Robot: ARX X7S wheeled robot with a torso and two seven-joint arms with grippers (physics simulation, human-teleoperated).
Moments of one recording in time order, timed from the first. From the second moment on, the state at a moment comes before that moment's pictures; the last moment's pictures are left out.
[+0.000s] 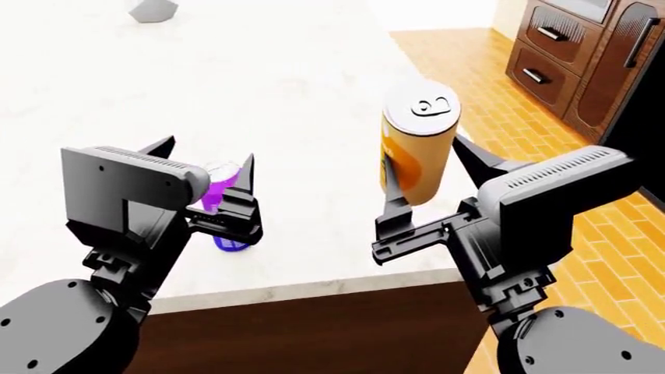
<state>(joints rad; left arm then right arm) -0.55 -0.56 0.14 0.72 -0.90 -0.88 -0.44 0.58 0.64 -0.43 -0.78 0.71 0.65 0.52</state>
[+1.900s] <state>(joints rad) -0.56 -0.61 0.11 0.86 -1.01 -0.89 -0.54 0.52 0.45 -0.55 -0.23 0.53 0.31 0.30</state>
